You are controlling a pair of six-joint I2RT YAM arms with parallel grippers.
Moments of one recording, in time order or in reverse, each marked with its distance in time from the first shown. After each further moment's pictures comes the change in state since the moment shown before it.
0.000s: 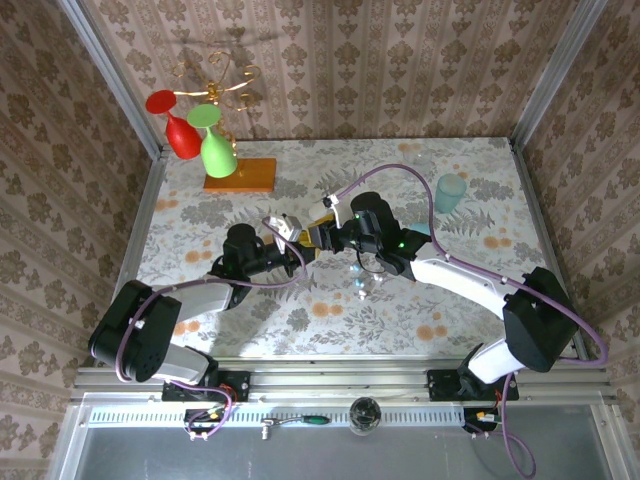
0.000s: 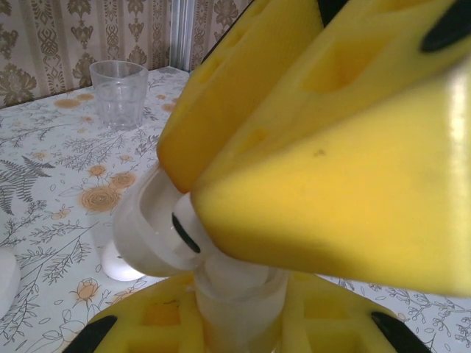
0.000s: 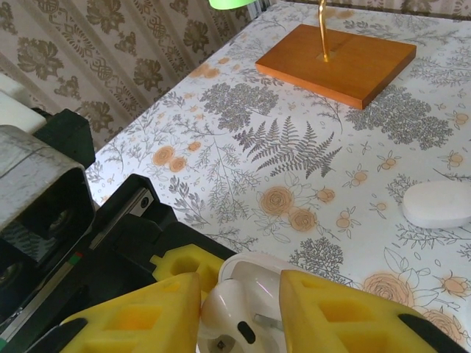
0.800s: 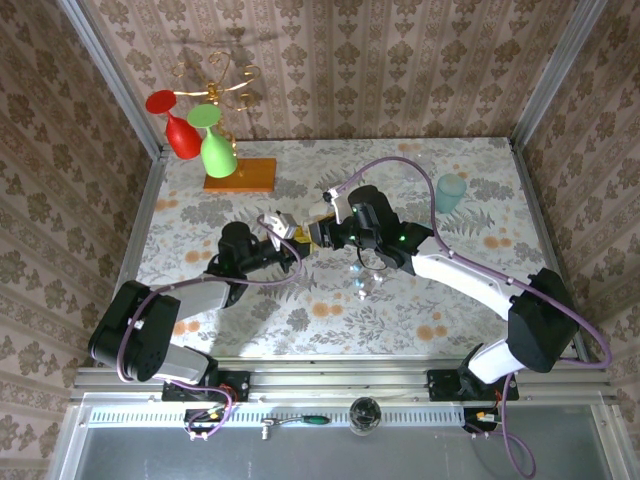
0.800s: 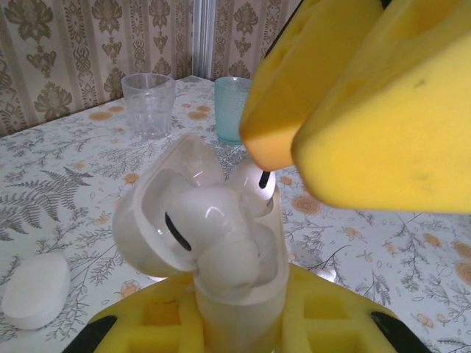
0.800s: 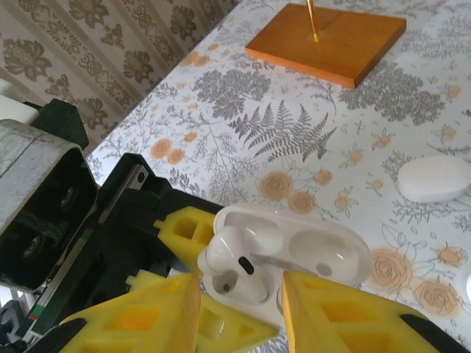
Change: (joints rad) left arm 0.046 0.000 0.000 0.007 -0.006 0.070; right arm 0.003 -0.004 0.091 -0.166 0.016 0.061
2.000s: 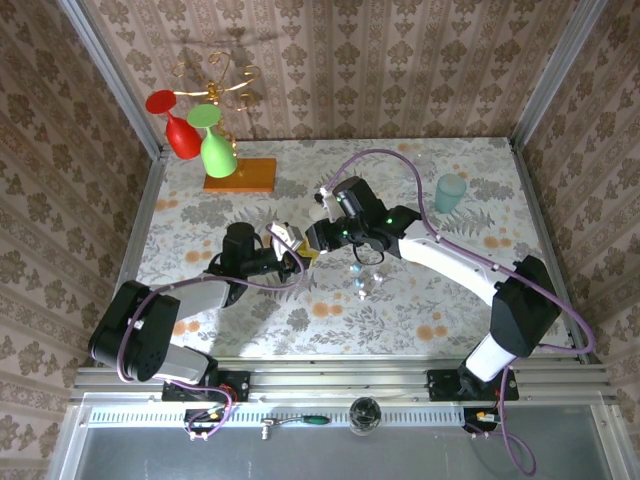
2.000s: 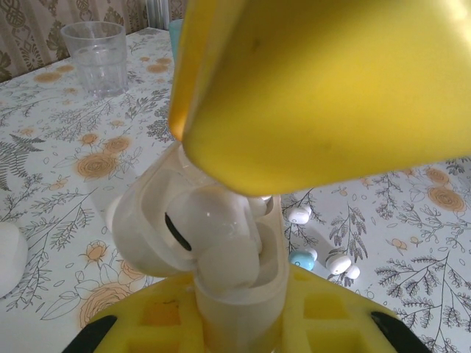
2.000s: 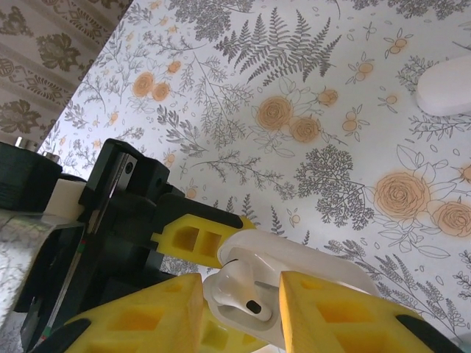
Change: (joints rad) left arm 0.003 0.000 0.006 -0.187 0.092 0.179; right arm -0.001 0.122 0.193 -0.318 -0.061 0.044
